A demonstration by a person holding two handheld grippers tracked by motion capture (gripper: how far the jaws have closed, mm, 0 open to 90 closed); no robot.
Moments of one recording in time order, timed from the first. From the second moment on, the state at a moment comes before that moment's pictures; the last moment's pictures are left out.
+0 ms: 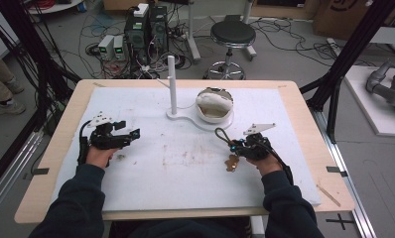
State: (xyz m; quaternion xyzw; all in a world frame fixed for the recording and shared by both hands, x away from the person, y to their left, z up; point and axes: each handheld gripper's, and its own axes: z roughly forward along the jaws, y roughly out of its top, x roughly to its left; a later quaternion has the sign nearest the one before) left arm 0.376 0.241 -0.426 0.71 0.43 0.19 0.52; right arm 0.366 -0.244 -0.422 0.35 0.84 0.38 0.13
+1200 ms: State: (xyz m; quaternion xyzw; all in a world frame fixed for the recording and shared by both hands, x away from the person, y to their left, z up) left arm 0.375 0.244 -0.425 0.71 0.43 0.18 0.53; right arm 0.435 -0.099 -0.324 0.26 0.78 0.53 0.21
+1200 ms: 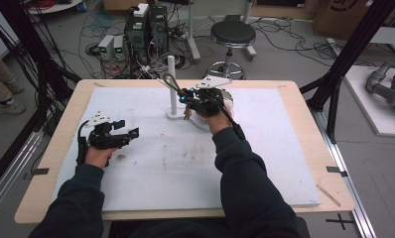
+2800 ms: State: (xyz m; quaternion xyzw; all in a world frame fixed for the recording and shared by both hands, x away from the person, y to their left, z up) left arm 0.372 0.241 -0.420 0.69 0.42 0.21 0.55; right arm 0.361 -0.276 -0.393 0.37 0.76 0.45 0.26
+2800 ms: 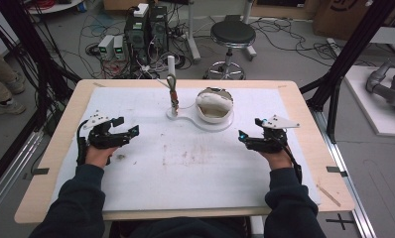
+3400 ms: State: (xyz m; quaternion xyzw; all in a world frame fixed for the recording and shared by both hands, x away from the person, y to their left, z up) left arm 0.371 0.242 -0.420 0.70 0.42 0.21 0.55; right arm 0.363 -0.290 -0.401 0.40 0.76 0.44 0.26
